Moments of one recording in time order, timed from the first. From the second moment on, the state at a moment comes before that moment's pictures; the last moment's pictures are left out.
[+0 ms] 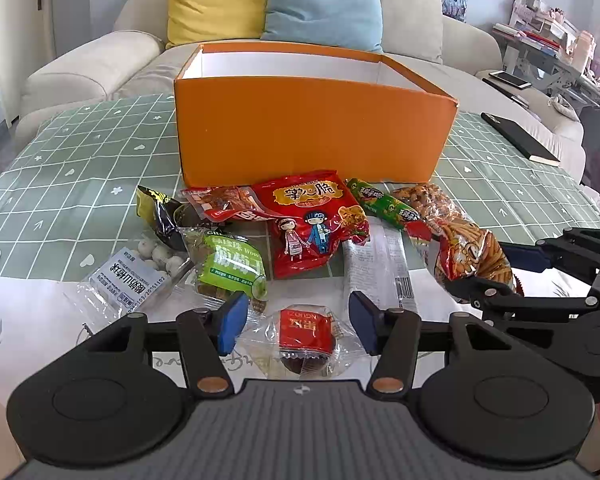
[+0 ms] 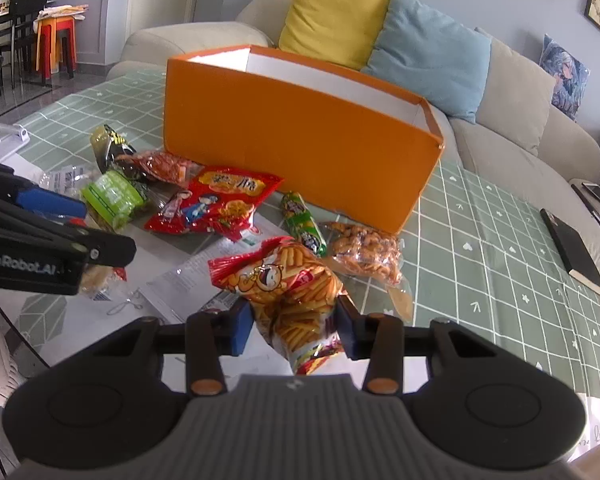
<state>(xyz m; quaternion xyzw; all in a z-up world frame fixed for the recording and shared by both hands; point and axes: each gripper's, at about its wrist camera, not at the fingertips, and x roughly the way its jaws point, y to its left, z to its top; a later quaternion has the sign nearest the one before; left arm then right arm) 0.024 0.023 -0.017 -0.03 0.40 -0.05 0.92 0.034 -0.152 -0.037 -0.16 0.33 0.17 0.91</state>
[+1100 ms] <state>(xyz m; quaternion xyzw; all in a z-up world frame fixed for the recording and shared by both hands) 0.014 0.003 -0.021 -0.04 0.44 -0.16 0.88 0.036 -0.171 -0.036 -0.08 0.38 0.18 0.90</state>
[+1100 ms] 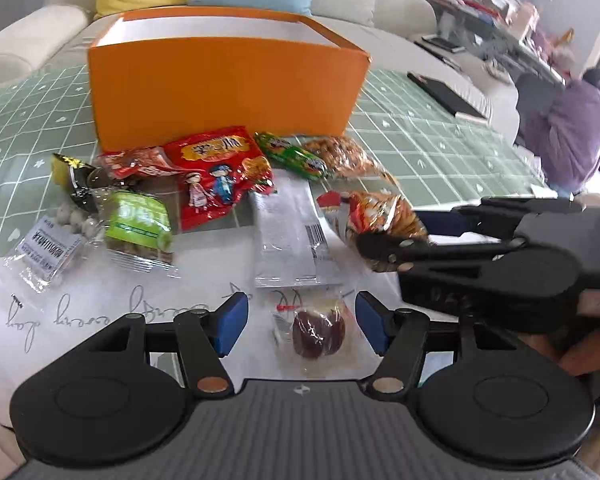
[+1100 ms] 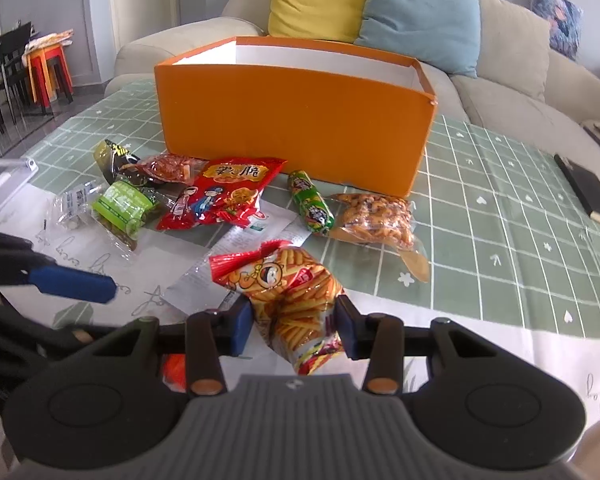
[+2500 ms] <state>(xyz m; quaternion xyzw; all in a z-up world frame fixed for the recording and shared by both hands) 0.022 0.024 0.005 -0.06 0.41 -0.09 0.91 0.033 -0.174 -0.009 -0.04 0.35 0.20 0.91</state>
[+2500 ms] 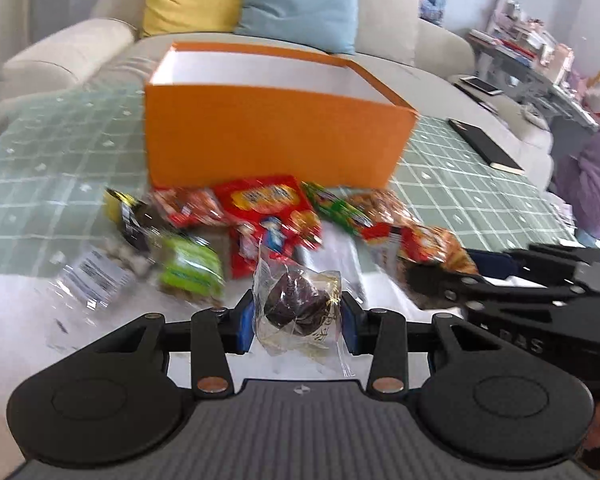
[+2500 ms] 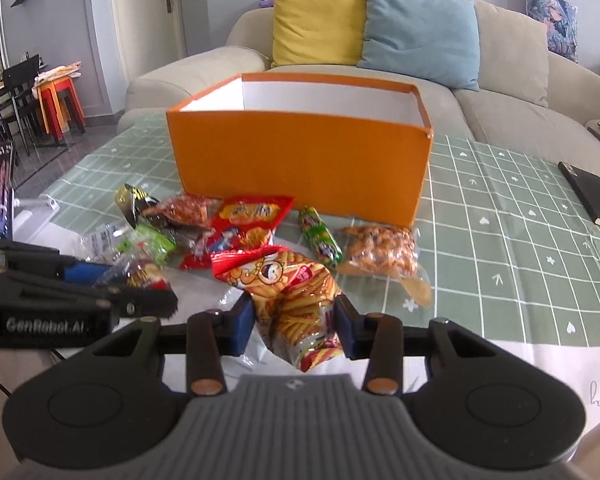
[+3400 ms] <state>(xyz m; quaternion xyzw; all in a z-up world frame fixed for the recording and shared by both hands) 0.183 0.070 0.094 -0.07 0.35 -0.02 0.93 0.198 -0.121 0.102 0.01 0.28 0.24 0.93</state>
